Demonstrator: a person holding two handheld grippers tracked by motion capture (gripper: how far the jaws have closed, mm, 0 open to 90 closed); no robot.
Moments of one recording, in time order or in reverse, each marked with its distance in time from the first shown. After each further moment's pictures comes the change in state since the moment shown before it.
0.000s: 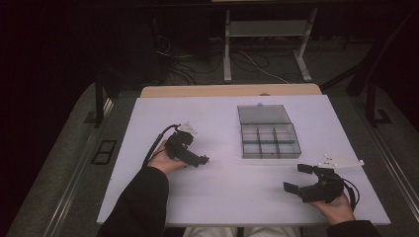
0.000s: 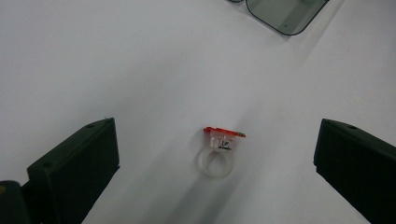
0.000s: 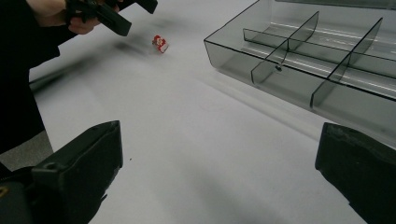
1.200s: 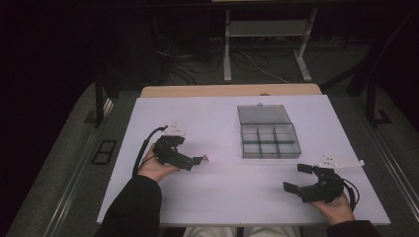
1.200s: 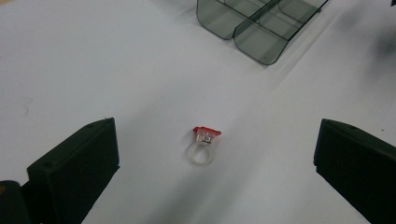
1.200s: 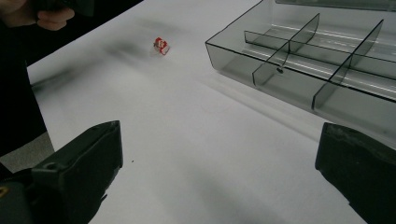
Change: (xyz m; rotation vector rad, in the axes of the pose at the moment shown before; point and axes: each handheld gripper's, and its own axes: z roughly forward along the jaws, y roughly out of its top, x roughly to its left) left arm -0.021 -0.010 -0.046 -0.140 0.065 -0.026; right arm 0.001 0.000 0.000 -0.009 0.000 0.002
